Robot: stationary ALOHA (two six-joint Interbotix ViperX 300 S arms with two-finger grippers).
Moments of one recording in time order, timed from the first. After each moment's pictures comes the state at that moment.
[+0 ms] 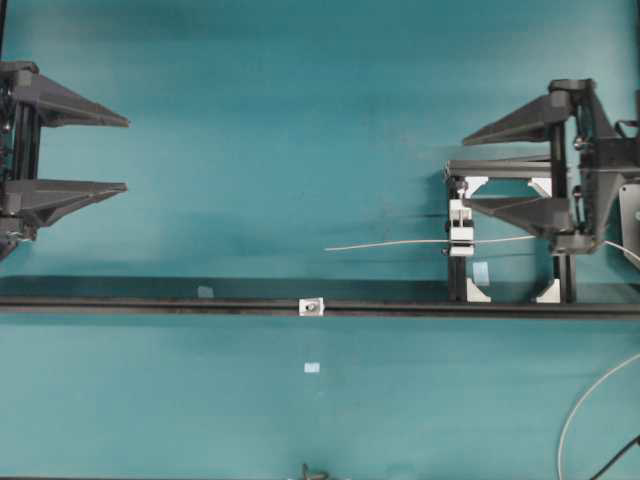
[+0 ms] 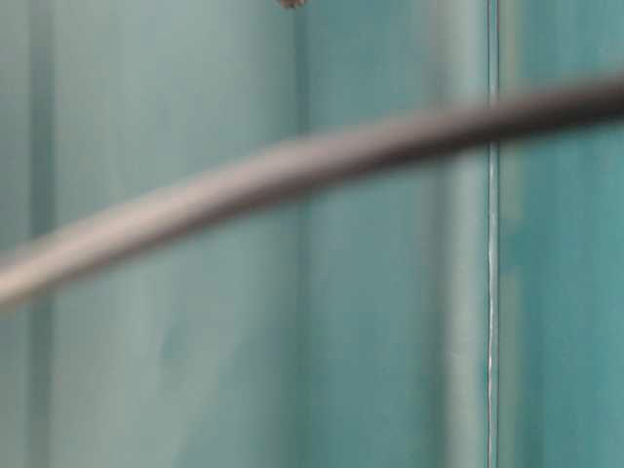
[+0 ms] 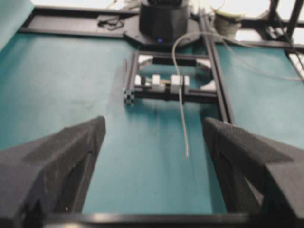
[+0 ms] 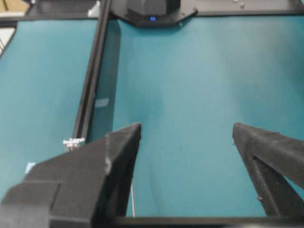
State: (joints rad) left arm 0.04 -0.96 1.26 -0.04 -0.25 0.00; right arm -0.01 -0.67 1.13 0.04 -0.30 0.15
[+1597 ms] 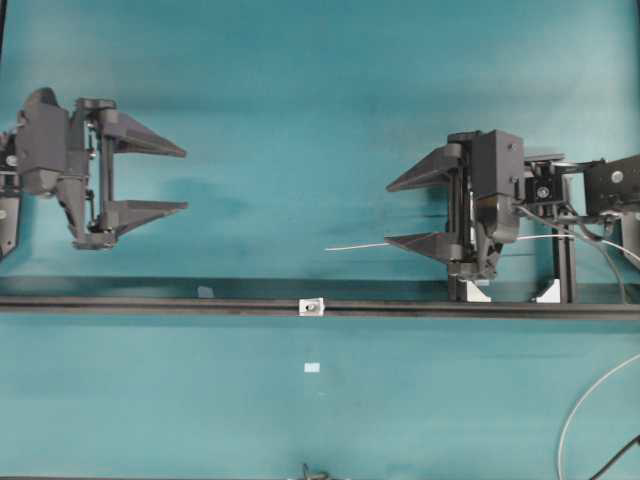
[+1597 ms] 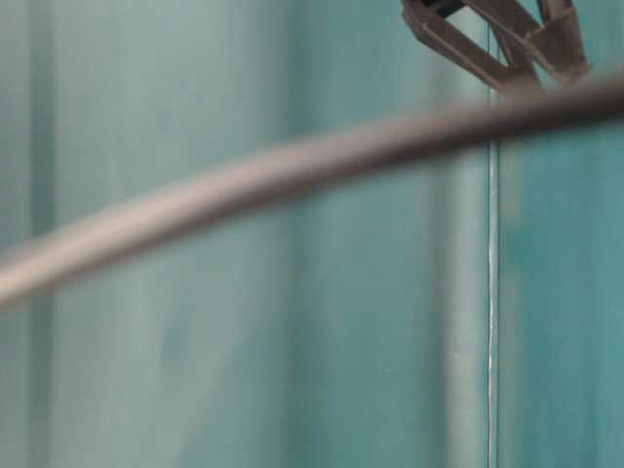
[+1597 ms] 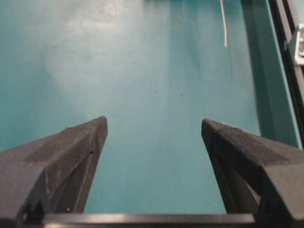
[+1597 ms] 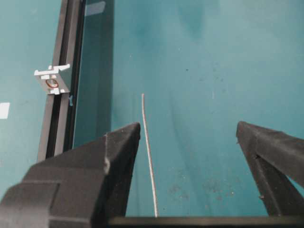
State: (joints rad) left arm 0.06 -0.35 1.31 -0.04 -0.62 0.05; right arm 0.04 -0.11 1.03 0.06 -0.49 0.24
